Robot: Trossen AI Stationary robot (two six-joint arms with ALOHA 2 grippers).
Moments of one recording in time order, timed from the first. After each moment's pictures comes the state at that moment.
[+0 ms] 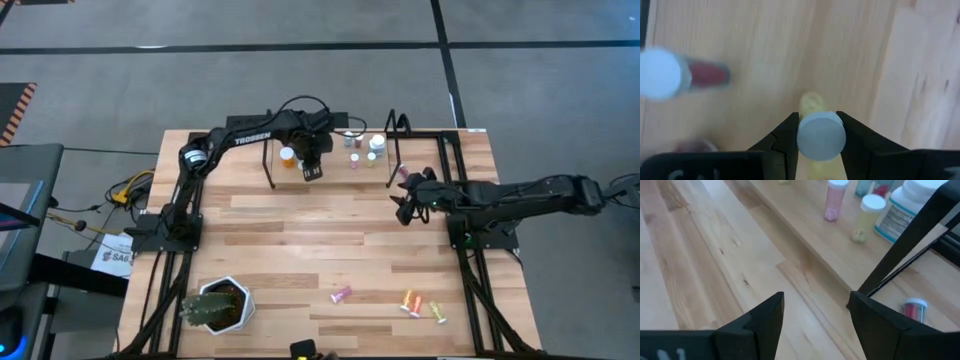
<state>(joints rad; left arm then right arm) 0.49 2.13 1.85 -1.00 0.08 0.27 -0.06 0.79 0.44 -0.37 0.44 0.38</state>
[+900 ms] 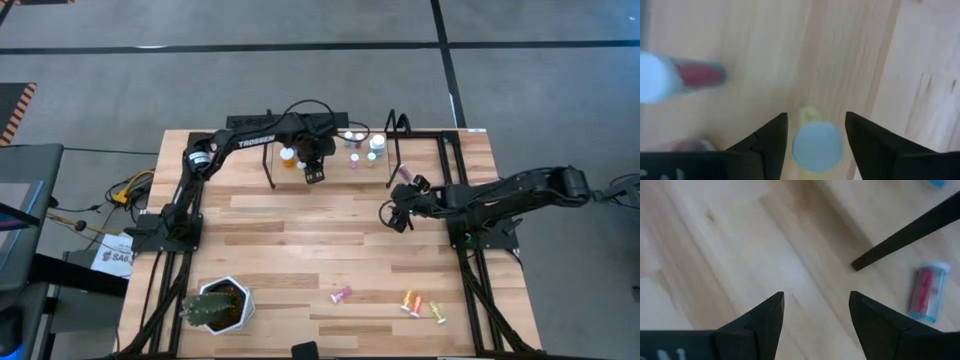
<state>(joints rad) 0.46 2.15 1.89 -1.04 0.02 0.25 -0.06 1.10 0.44 -0.36 0.39 0.36</state>
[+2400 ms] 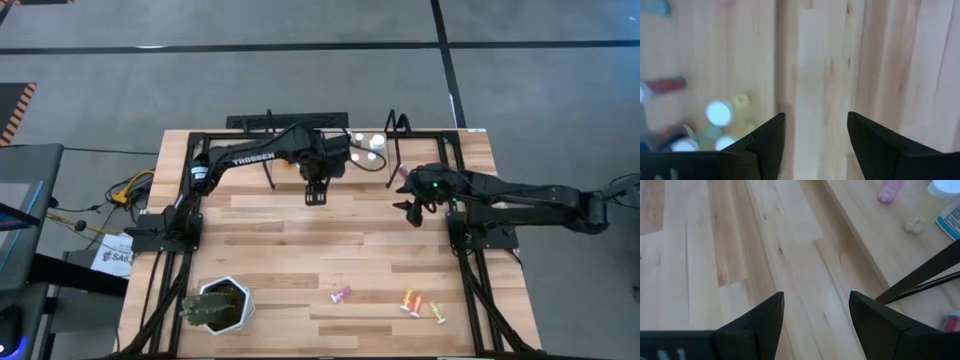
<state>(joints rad) 0.22 2.14 2.19 -1.41 -0.04 0.18 -0.32 0.75 0.44 -0.42 -0.05 0.05</state>
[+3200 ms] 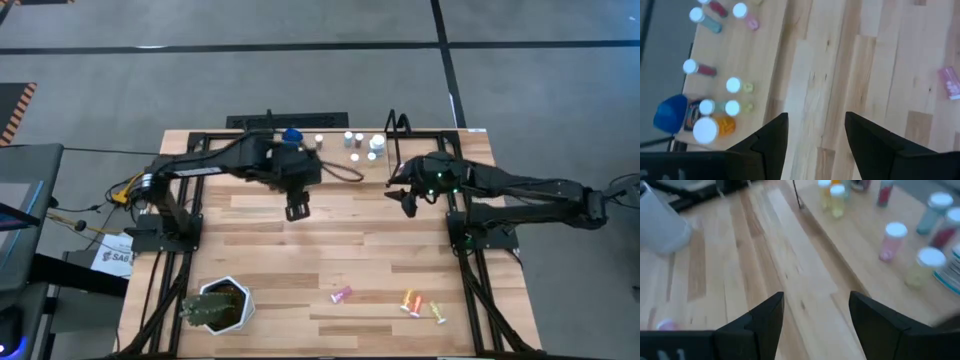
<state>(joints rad) 0.03 1.77 1.98 -1.33 -0.20 -0.10 -0.29 0.80 0.64 -0.43 -0.05 0.22</state>
